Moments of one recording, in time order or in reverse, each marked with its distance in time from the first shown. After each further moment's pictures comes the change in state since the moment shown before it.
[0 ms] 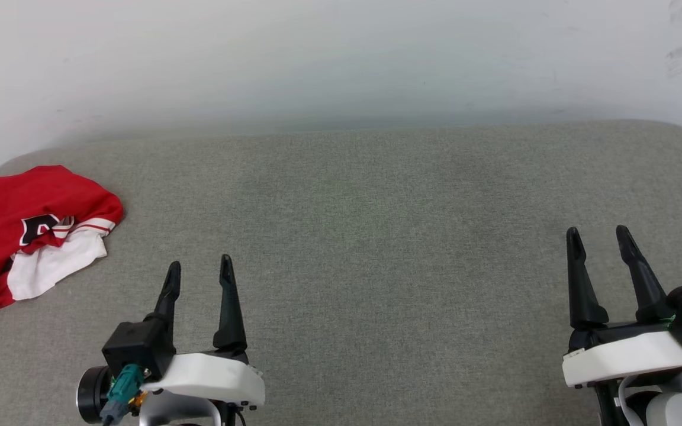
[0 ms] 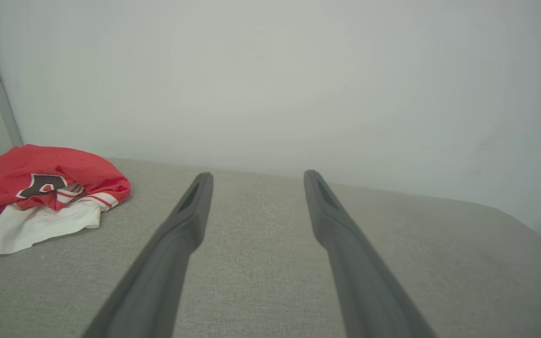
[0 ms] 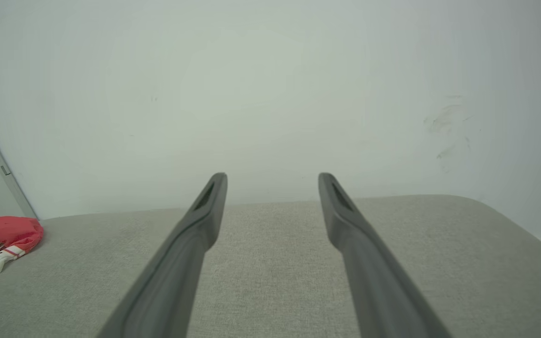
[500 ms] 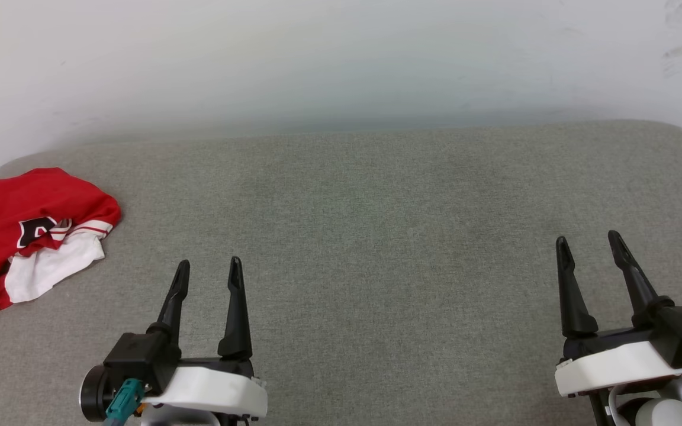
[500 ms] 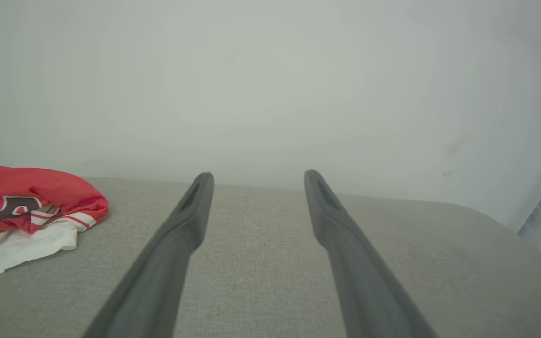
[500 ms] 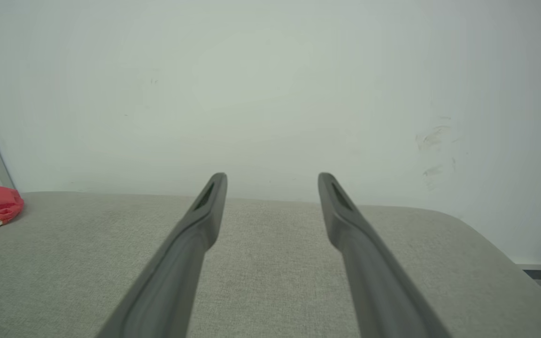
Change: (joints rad) left arm 0.030 -0.031 0.023 -0.017 0.061 -0.106 -0.035; right arm 0.017 0.000 0.017 0.005 -0.131 0.000 -0.035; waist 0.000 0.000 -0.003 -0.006
